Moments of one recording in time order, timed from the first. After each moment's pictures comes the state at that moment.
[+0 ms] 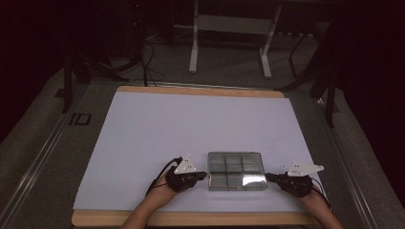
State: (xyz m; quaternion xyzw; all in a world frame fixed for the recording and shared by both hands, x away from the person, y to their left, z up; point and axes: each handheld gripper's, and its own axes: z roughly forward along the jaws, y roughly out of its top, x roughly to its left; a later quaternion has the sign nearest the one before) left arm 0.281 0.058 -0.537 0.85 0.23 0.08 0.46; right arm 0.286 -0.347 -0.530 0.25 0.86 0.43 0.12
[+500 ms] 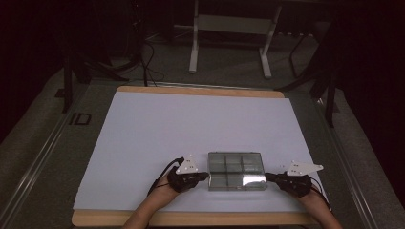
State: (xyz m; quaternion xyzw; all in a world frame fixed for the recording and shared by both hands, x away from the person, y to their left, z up) left arm 0.281 0.054 -0.537 0.85 0.23 0.08 0.46; right arm 0.285 -0.344 -0.527 0.25 0.86 0.43 0.12
